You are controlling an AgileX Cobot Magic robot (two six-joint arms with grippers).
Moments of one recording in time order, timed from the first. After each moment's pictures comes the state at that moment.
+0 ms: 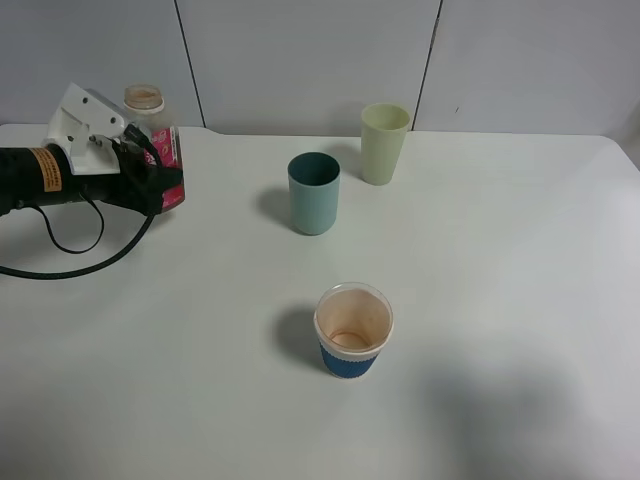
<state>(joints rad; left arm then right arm) 0.00 1.77 -0.66 0.95 -0.75 -0.43 -0.01 0.00 -0.50 -0.06 1.06 0.07</state>
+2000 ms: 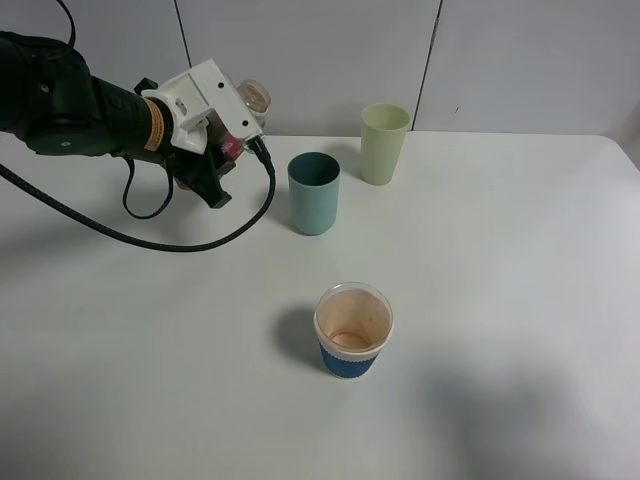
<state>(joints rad) -0.43 1.74 -0.94 0.96 -0.03 -0.34 -0.01 0.00 -0.50 -0.06 1.06 0.07</state>
